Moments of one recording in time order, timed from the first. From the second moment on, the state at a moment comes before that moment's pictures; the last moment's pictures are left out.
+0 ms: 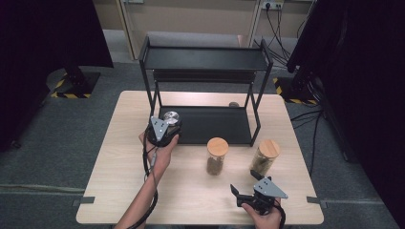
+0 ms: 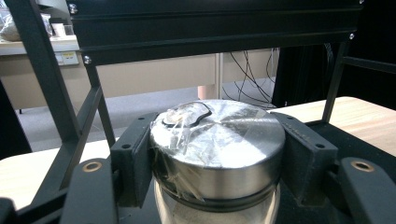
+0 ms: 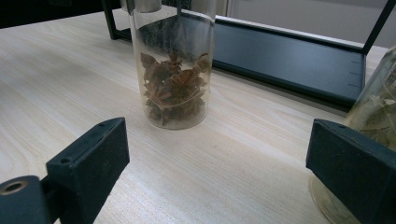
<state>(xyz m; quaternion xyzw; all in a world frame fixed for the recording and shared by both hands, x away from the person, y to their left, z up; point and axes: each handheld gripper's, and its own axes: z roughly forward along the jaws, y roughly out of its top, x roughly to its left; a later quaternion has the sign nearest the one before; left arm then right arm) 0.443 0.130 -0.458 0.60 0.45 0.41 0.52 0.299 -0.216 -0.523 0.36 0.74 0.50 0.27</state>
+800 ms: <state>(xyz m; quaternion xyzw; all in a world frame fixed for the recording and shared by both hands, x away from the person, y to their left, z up) 0.463 0.126 -0.464 0.60 0.46 0.41 0.51 0.299 -0.216 -0.523 0.36 0.74 0.50 0.26</state>
